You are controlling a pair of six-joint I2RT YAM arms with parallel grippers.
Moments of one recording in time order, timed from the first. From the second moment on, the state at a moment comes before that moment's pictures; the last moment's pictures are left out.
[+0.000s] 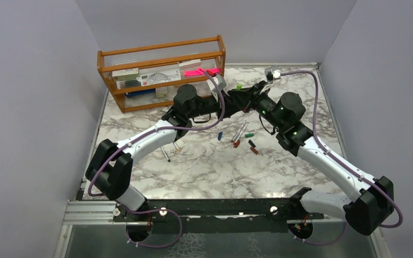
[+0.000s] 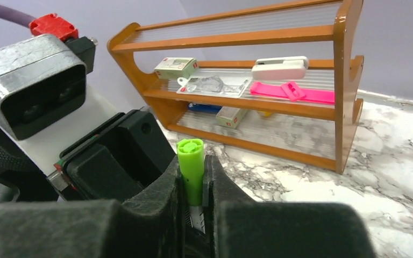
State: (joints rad) left arm -0.66 1.54 1.08 0.55 0.65 -0.26; right arm 0.59 1.16 0.93 0.34 -0.16 0.38
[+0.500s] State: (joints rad) left arm -0.66 1.39 0.83 0.66 0.52 -0.35; right arm 0.62 1.36 1.21 -0.06 0.03 0.23
